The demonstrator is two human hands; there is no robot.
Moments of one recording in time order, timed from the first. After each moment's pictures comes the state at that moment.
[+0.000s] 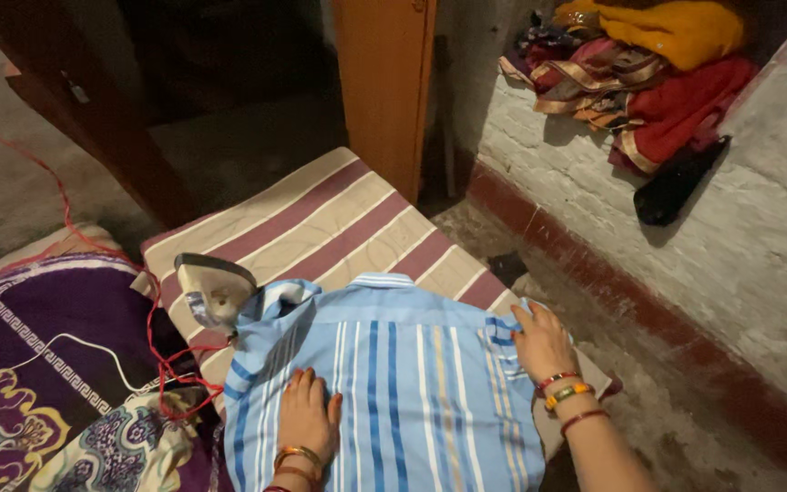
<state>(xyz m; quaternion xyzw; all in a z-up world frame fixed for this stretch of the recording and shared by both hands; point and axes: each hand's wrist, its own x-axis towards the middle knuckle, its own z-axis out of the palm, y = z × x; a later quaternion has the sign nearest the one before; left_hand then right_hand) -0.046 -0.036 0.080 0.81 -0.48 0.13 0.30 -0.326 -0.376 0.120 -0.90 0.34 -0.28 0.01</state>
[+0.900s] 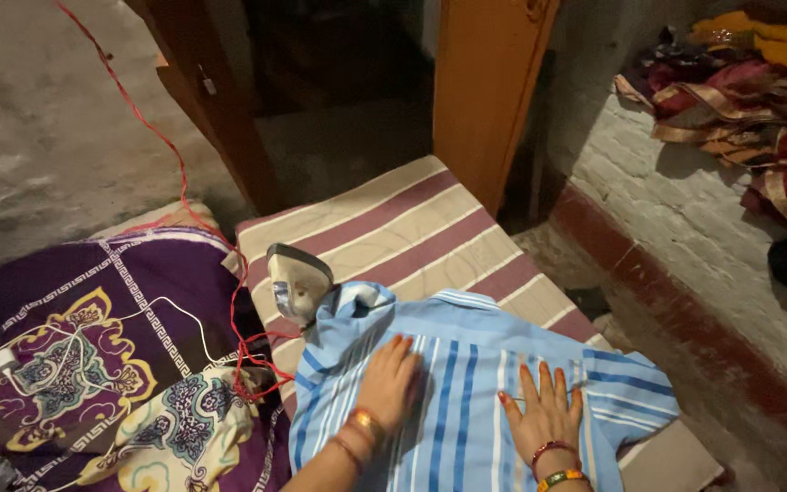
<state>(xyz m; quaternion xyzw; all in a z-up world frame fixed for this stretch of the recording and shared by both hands) -0.004 -0.094 0.075 0.72 -0.60 0.17 0.30 -0.235 -0.270 0.099 -0.89 0.45 0.03 -0.02</state>
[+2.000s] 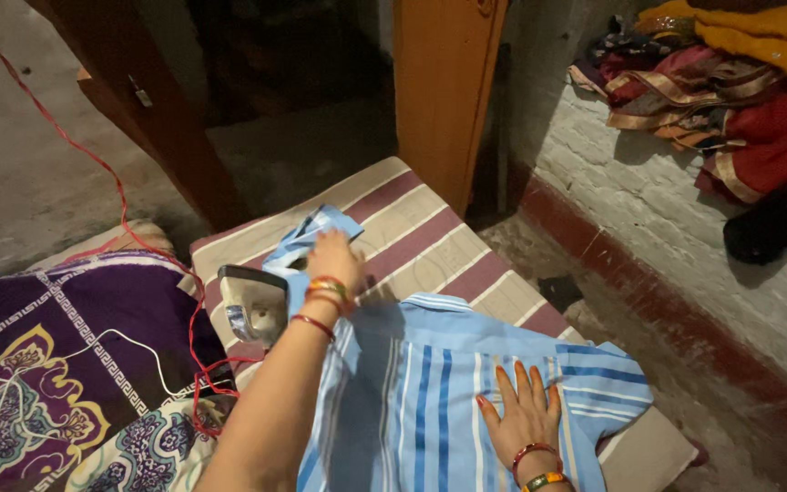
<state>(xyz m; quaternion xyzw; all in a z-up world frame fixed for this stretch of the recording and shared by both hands) 0.181 -0.252 0.138 0.89 -0.38 0.11 0.24 -0.233 -0.266 0.117 -0.88 0.47 0.06 0.03</state>
